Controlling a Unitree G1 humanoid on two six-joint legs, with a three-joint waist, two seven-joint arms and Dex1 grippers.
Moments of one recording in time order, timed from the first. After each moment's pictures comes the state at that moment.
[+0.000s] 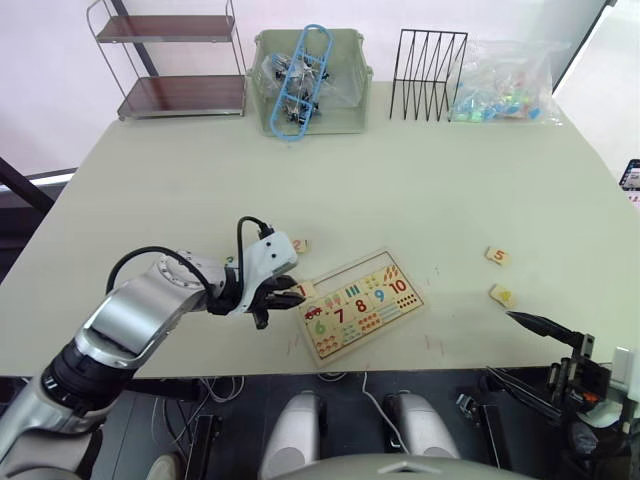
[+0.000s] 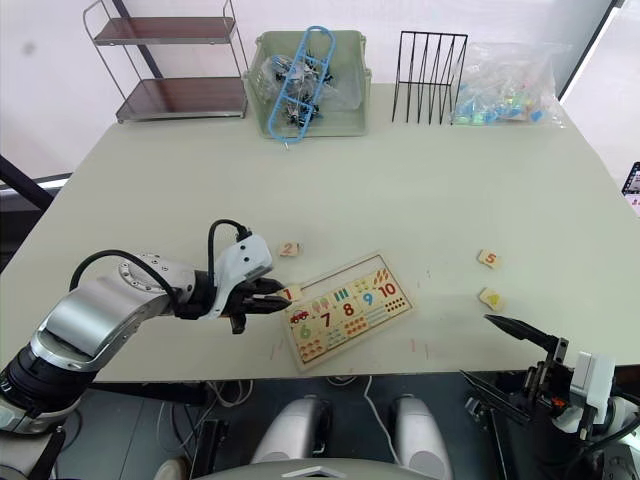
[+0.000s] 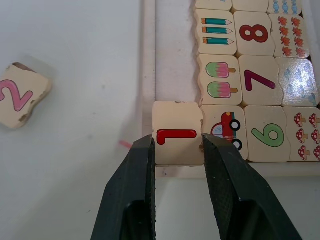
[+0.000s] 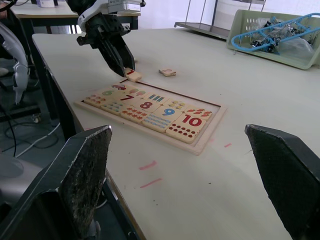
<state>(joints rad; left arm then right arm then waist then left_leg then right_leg) -0.39 0.93 -0.26 -0.49 -0.40 1.04 -0.85 0.47 -0.51 -0.33 -0.20 0.65 -0.31 1.30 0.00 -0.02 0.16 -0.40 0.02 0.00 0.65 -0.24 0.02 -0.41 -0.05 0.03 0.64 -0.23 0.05</state>
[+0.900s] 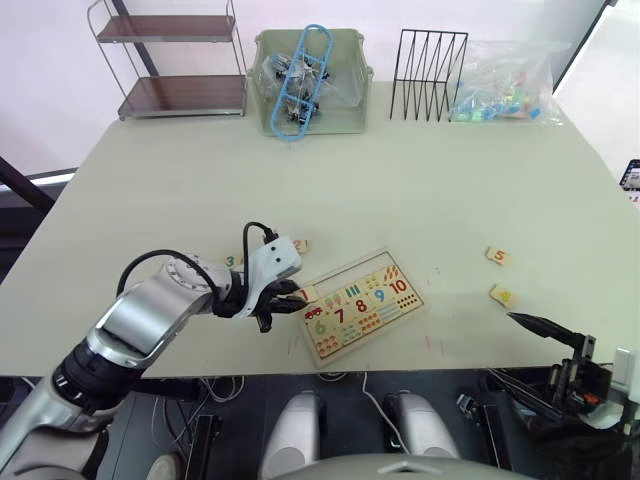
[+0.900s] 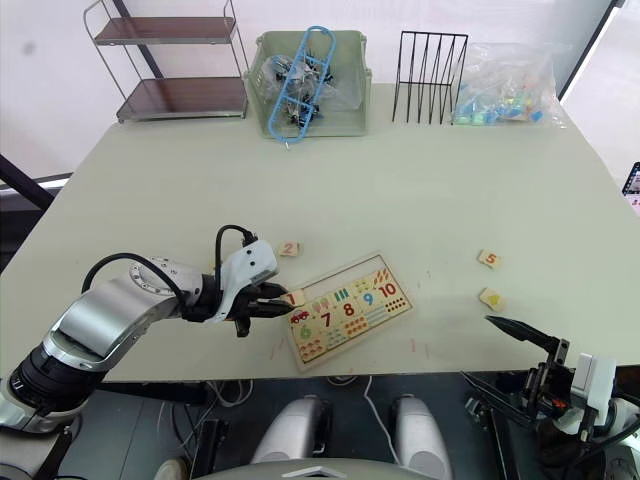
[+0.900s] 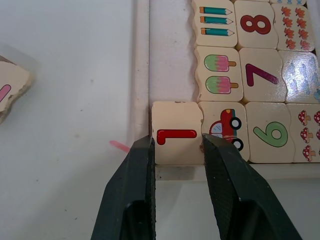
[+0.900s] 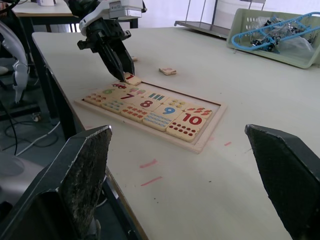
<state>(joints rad) -0.39 0.91 -0.29 -0.46 -0.38 1.02 -0.86 0.47 -0.52 -0.33 -0.20 0.65 -0.32 1.30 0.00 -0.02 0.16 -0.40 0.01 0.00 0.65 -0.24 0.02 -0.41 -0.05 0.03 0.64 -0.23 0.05</state>
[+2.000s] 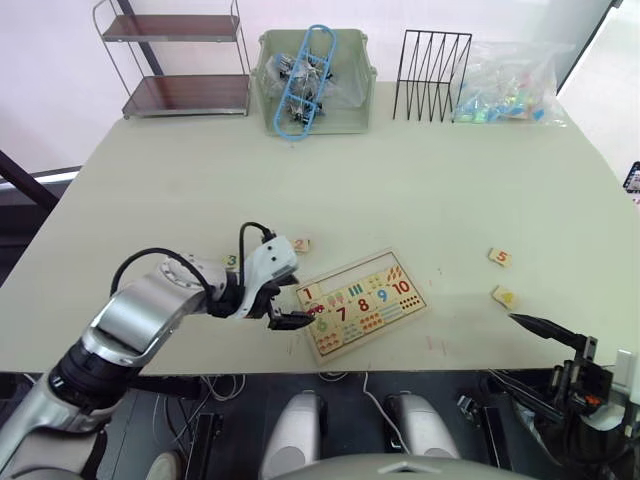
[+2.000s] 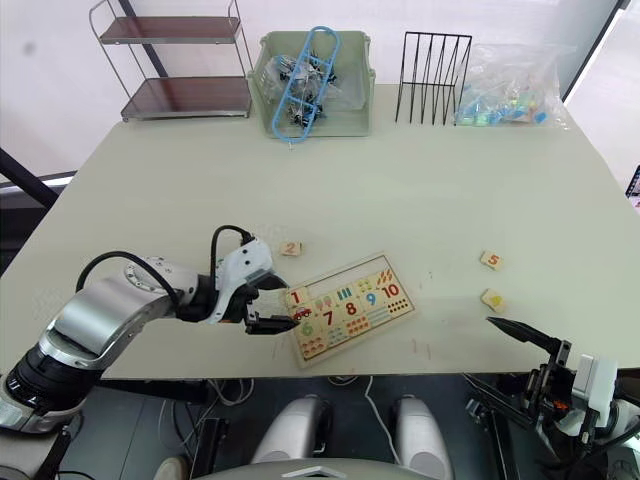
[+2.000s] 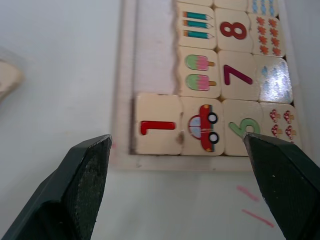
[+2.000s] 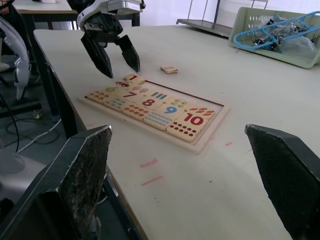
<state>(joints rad) -0.38 0.92 -0.22 -0.41 -0.43 0.98 -0.94 0.48 -0.53 -0.33 -0.20 0.65 -0.33 1.30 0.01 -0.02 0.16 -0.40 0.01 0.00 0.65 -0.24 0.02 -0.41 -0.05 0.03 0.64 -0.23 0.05</state>
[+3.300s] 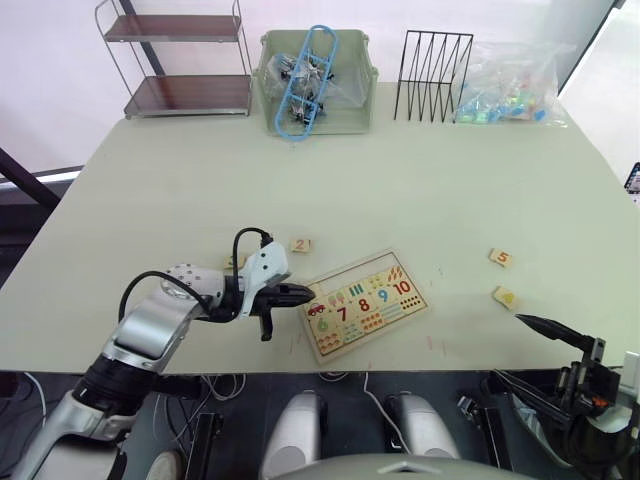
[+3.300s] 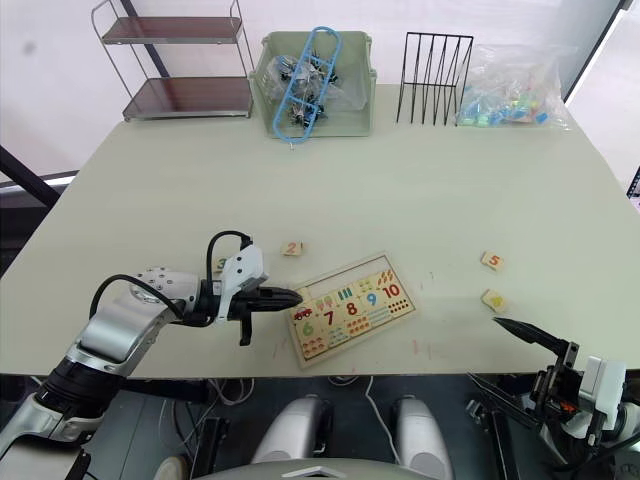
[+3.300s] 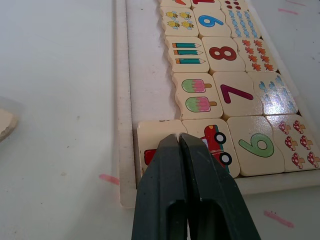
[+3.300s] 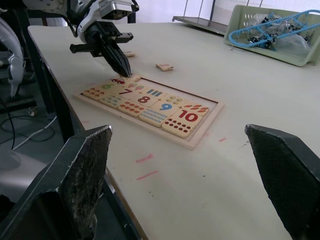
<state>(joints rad) -0.27 0.80 -0.21 -0.18 -0.31 0.49 -1.07 0.50 -0.53 -0.36 -0.20 0.65 -0.33 1.30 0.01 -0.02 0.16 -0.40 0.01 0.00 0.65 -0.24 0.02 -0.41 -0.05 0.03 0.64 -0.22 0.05</state>
